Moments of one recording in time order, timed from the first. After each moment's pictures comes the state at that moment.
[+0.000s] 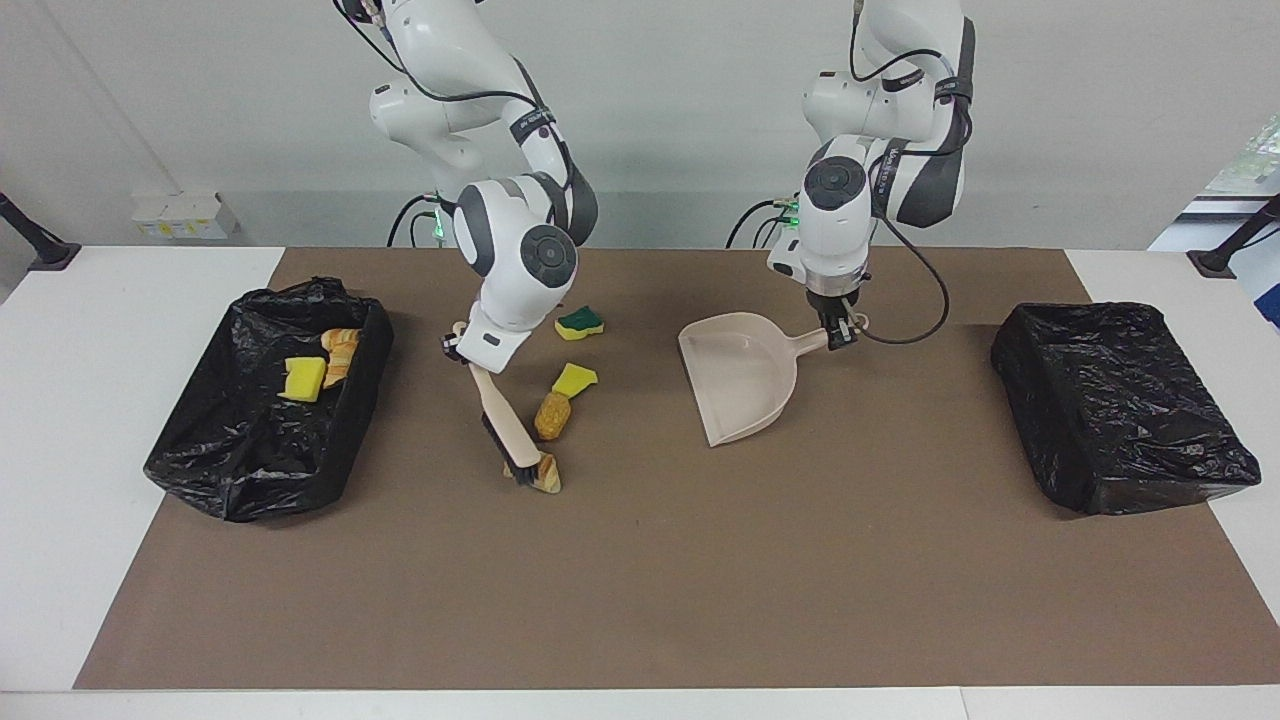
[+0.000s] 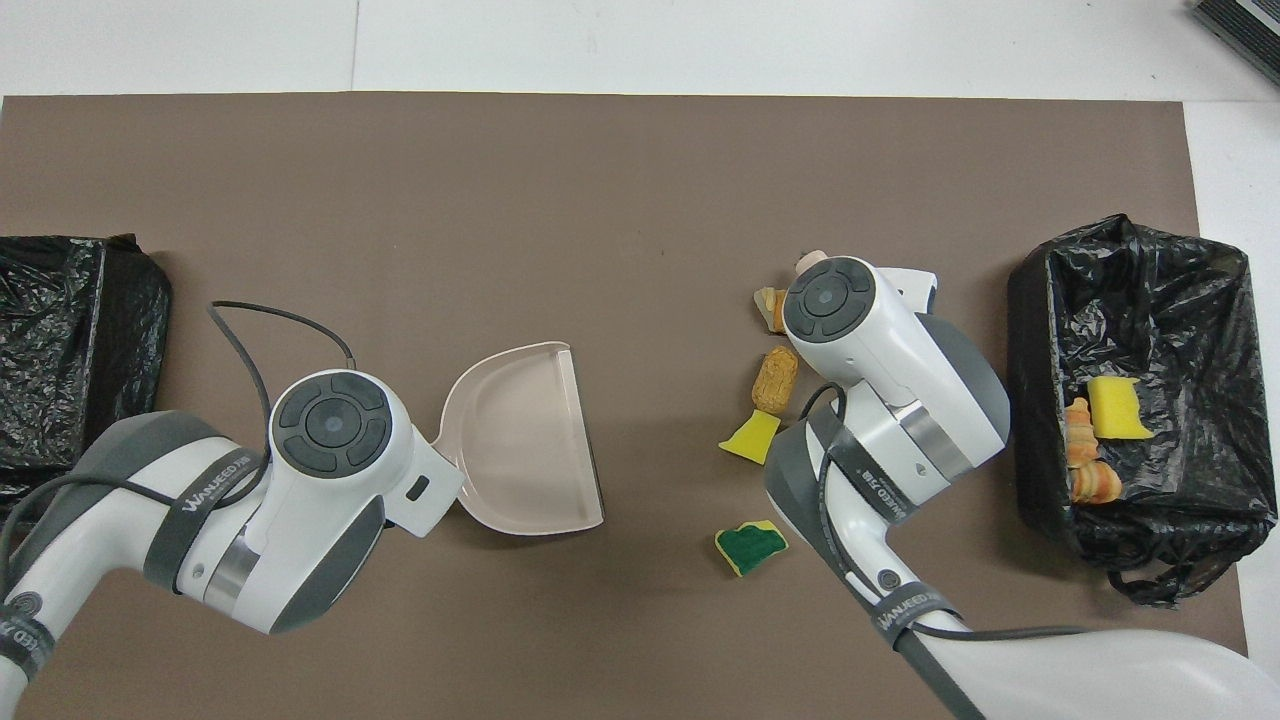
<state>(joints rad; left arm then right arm) -0.48 -0.06 0.02 -2.25 0.24 2.03 0.88 0.35 0.25 0.01 -1.88 -0.47 1.74 0.05</state>
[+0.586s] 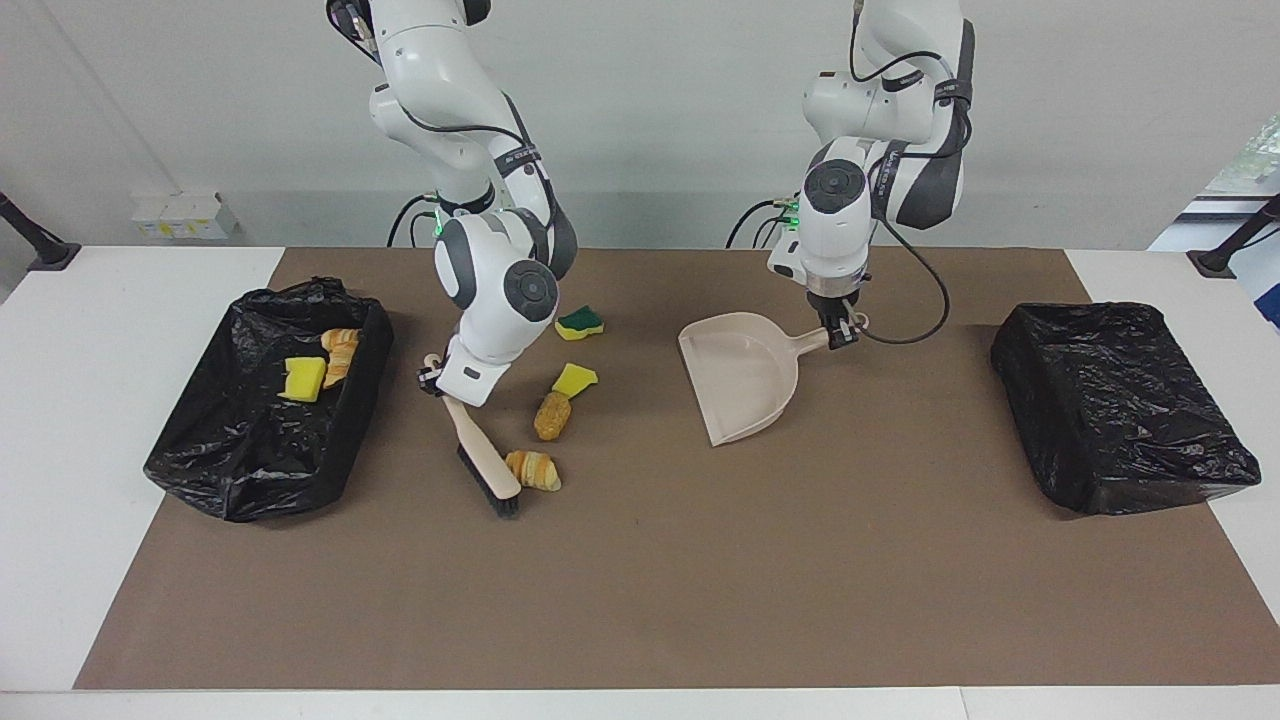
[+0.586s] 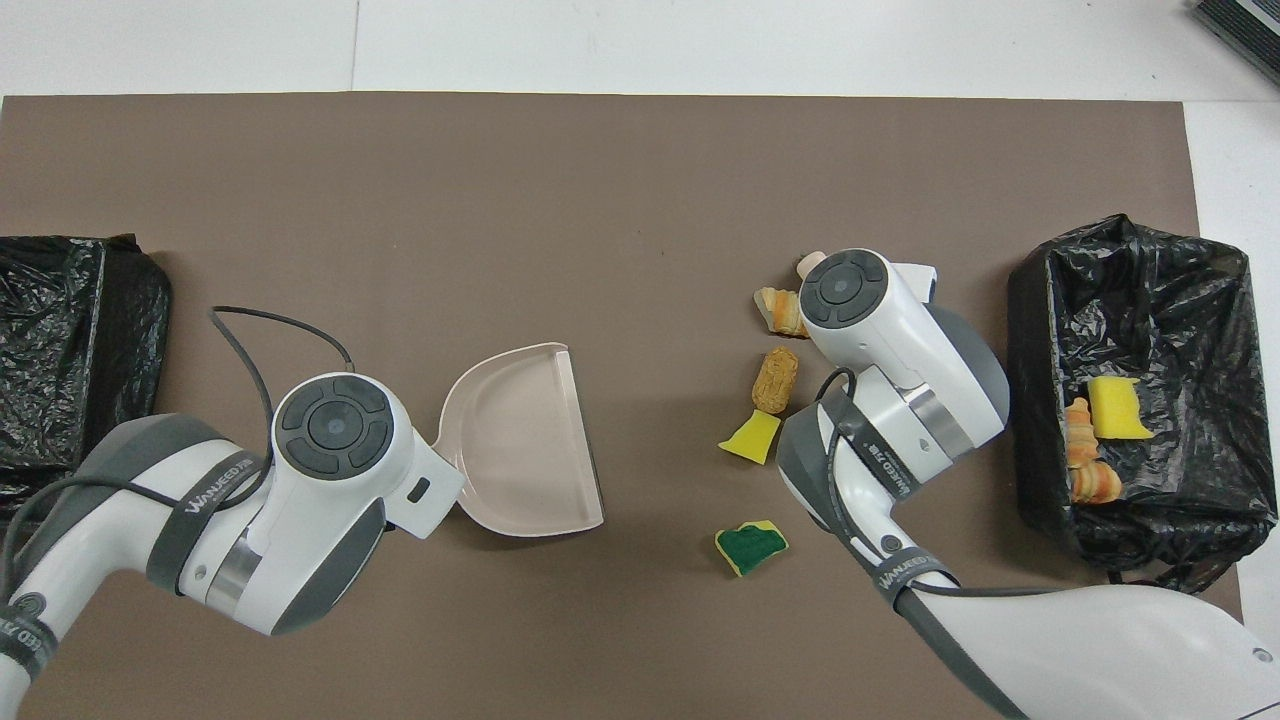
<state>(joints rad) -0.48 -0.06 0.02 -2.26 0.24 2.02 0.86 0.32 0.31 0.02 -1.90 -0.42 1.81 0.01</state>
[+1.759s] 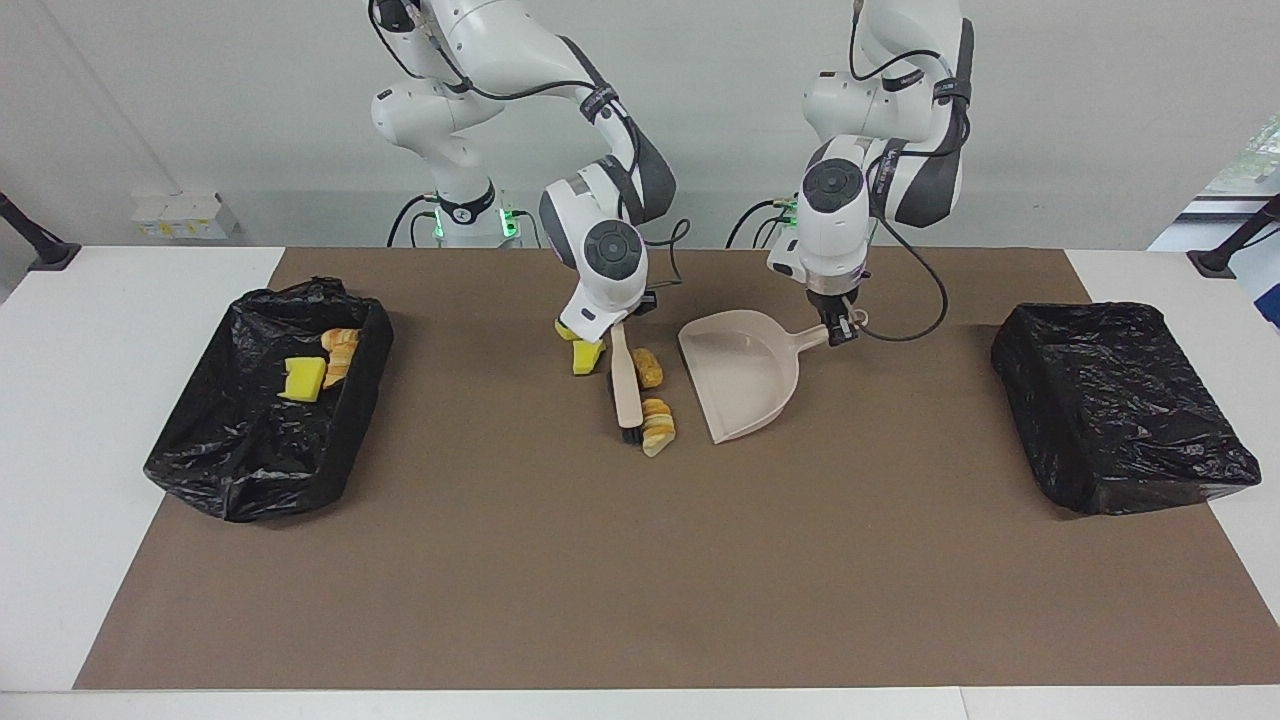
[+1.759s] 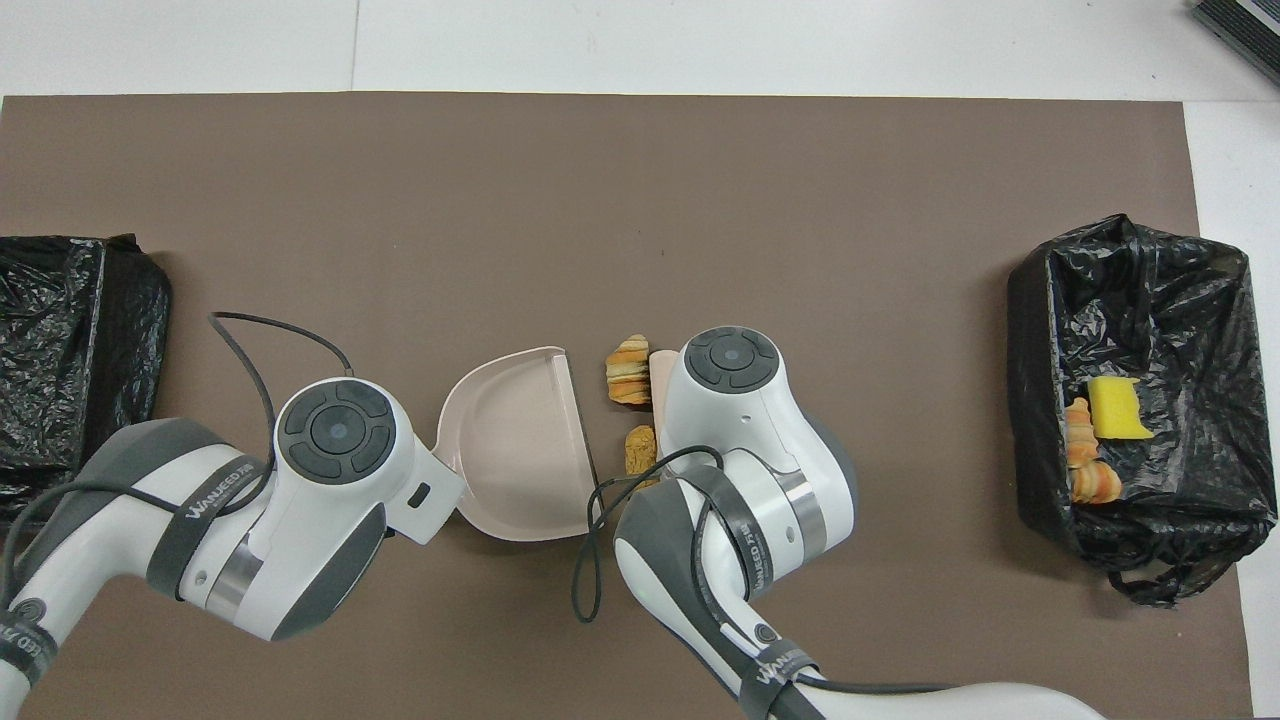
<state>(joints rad) -0.48 -0.07 0.02 -2.27 0.24 2.01 0.85 0.57 0.27 0.02 -1.94 0.31 1.85 0.38</state>
